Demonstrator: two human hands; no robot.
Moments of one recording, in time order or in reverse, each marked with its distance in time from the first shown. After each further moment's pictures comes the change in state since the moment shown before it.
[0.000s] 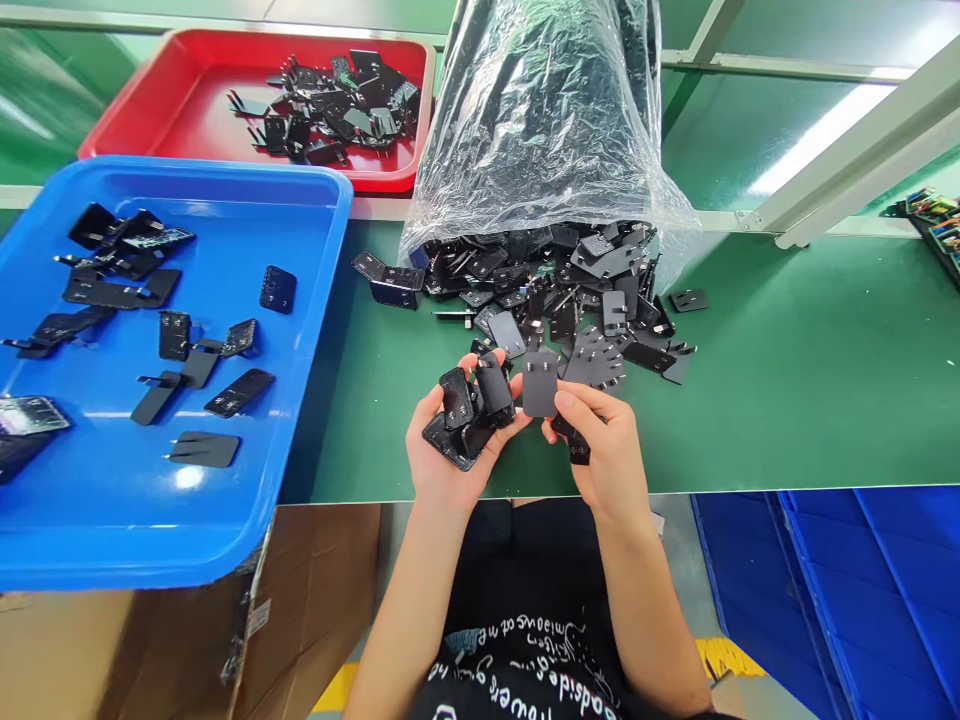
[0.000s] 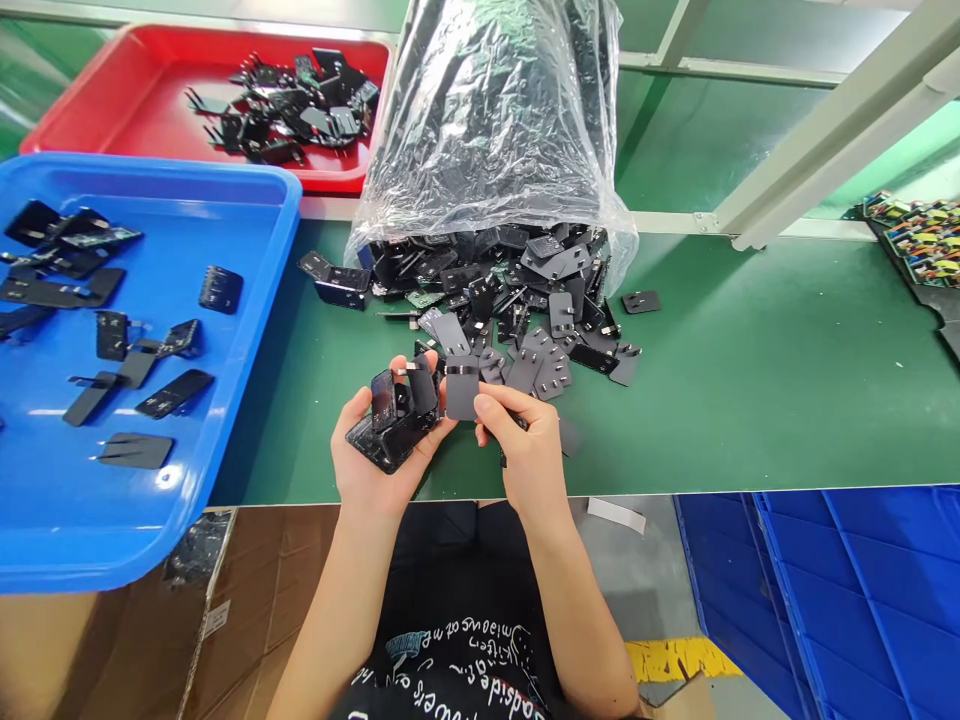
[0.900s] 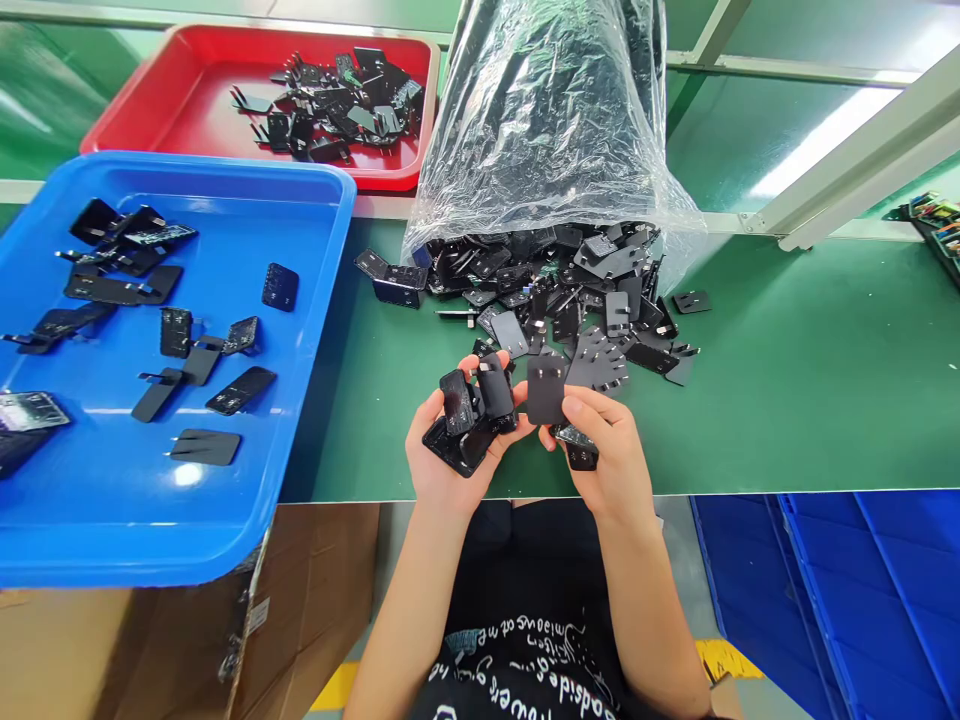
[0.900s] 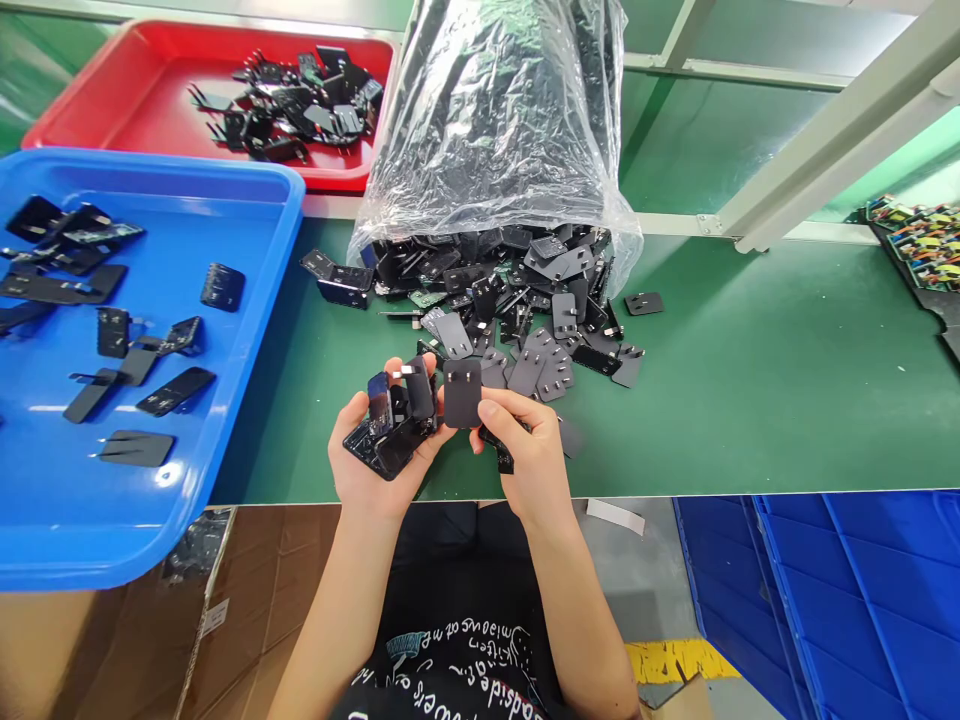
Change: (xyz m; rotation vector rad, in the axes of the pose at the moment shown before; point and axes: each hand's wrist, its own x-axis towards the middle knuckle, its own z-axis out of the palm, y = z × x) left_hand -0.004 0.001 0.001 0.063 0.003 -0.005; right_hand -0.002 0.001 -0.001 0.098 -0.108 0.006
